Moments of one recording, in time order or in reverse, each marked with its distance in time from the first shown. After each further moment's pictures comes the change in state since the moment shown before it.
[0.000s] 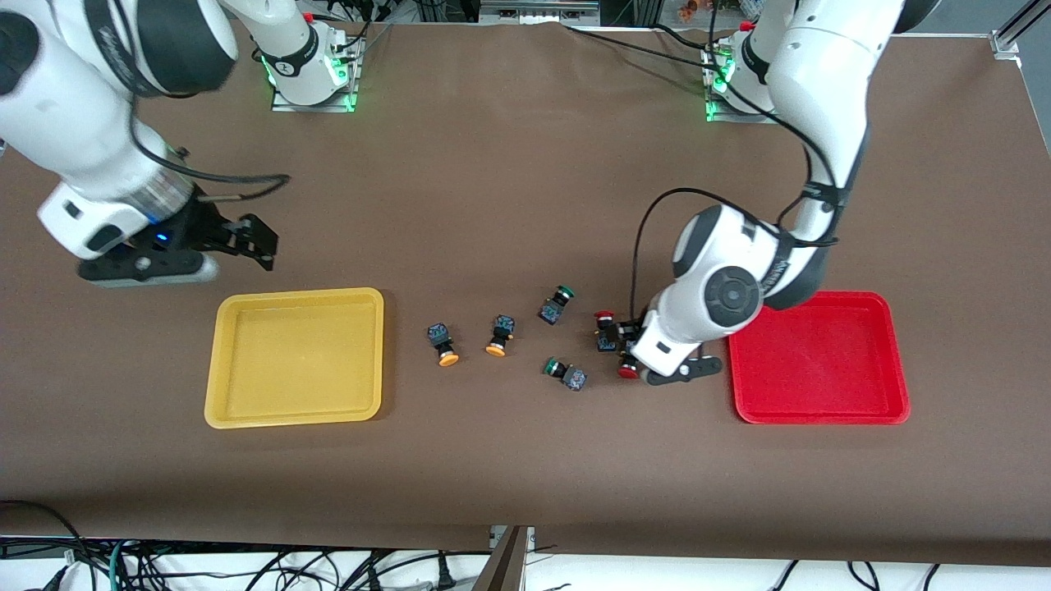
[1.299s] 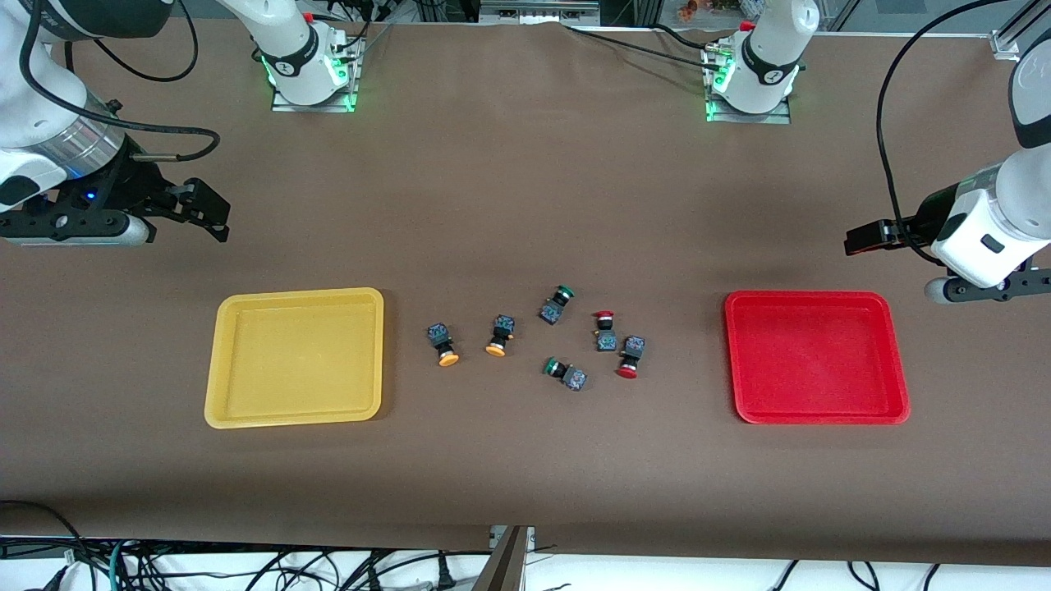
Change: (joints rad) left arm 0.388 -0.477 0.018 0.000 0.091 -0.631 0.405; right arm -0.072 -0.138 -0.003 0.012 0.040 -0.097 0.000
